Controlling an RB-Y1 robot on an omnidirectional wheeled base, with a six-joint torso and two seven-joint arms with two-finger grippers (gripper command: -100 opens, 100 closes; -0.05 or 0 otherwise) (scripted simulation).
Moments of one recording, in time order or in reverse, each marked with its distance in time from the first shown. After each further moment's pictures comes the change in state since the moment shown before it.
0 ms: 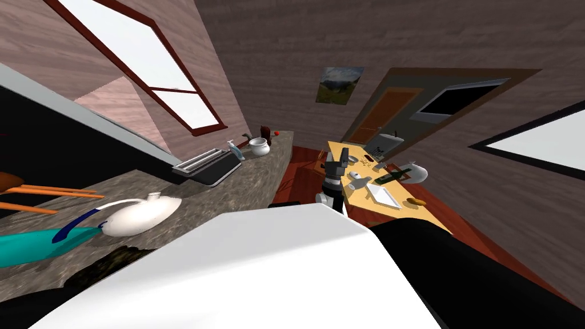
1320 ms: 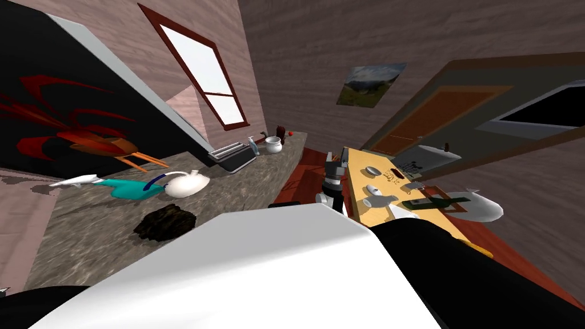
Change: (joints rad) left arm -0.102 0.157 0.253 -0.172 -0.397 0.281 0.202; right arm 0.000 0.000 0.000 0.000 0.000 0.000 0.000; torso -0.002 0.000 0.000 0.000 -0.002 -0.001
